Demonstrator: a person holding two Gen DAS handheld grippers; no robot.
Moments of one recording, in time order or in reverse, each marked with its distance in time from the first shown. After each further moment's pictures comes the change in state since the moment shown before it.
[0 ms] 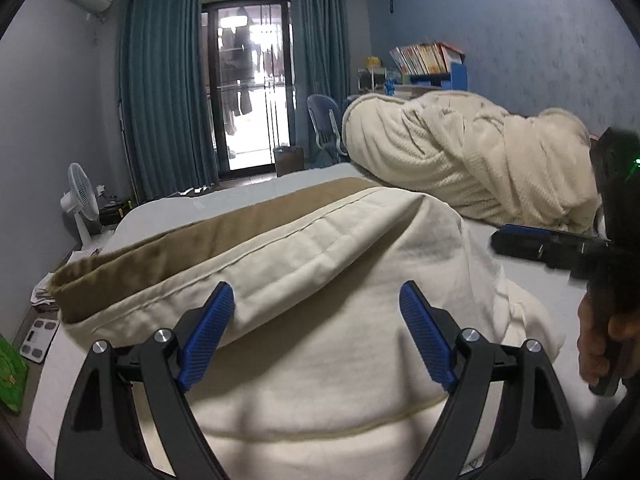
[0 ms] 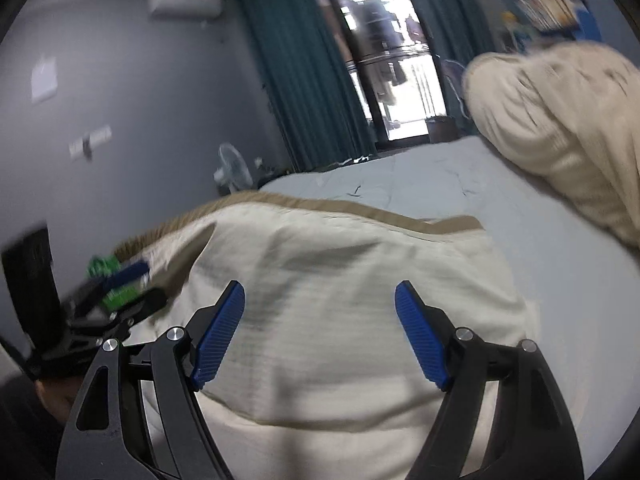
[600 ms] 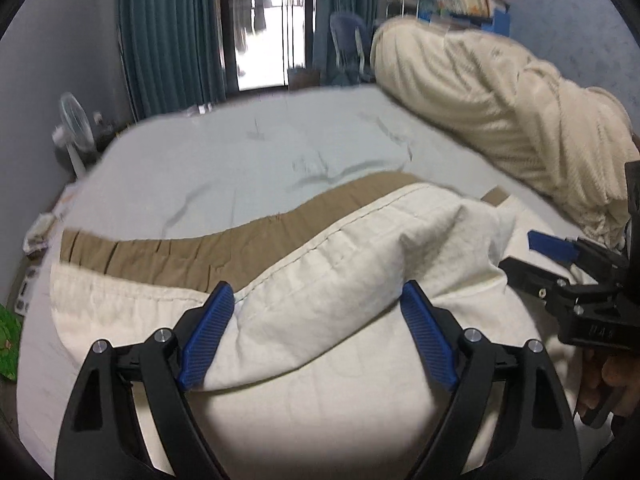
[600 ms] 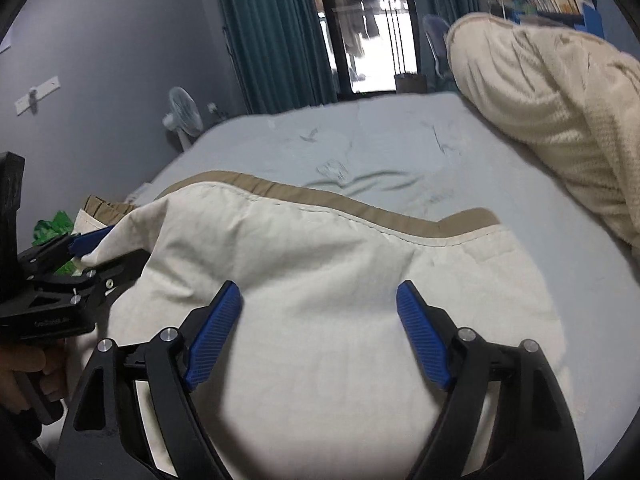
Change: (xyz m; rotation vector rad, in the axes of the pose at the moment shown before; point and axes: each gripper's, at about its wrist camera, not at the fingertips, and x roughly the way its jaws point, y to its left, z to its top) left arm 0.131 0.041 -0.009 -0.105 0.333 -0.007; right arm 0.098 -0.027 -0.006 0.026 0.223 -0.165
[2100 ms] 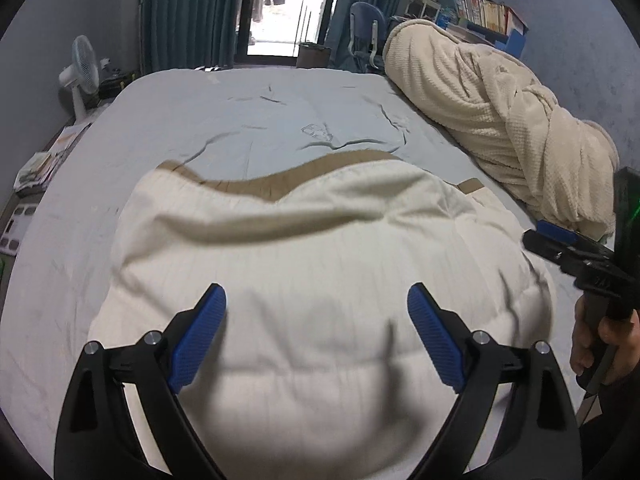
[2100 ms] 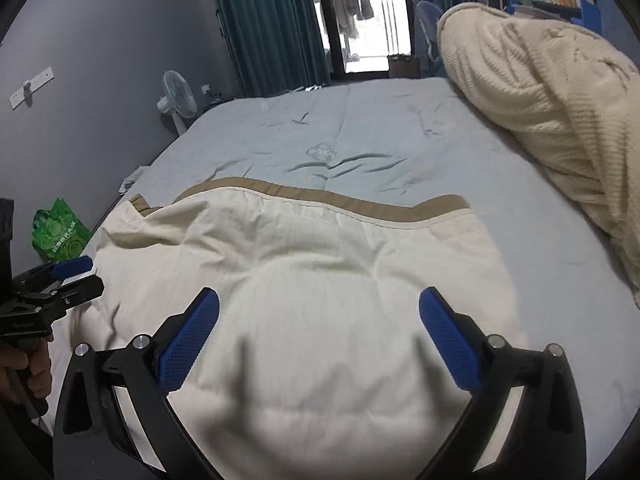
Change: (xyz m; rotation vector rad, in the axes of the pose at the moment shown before) left arm -0.072 0.029 -0.047 -0.151 0.054 -0.080; right arm -0.074 -0.006 -0.008 0.005 0.027 -0.028
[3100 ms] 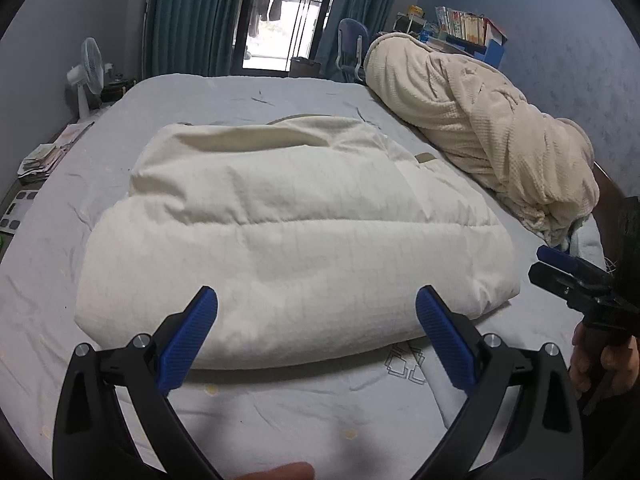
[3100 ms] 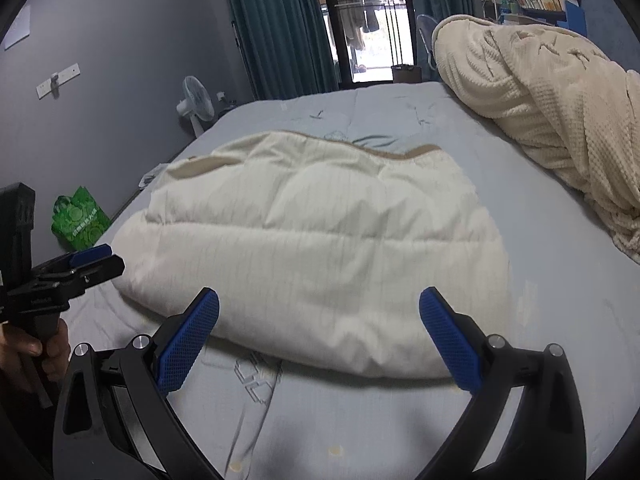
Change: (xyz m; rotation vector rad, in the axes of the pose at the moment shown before) left arm -0.067 -0.032 -0.098 -0.003 -0.080 -0.029; right arm -0.084 0.022 -0.102 -0.018 -0.018 0.021
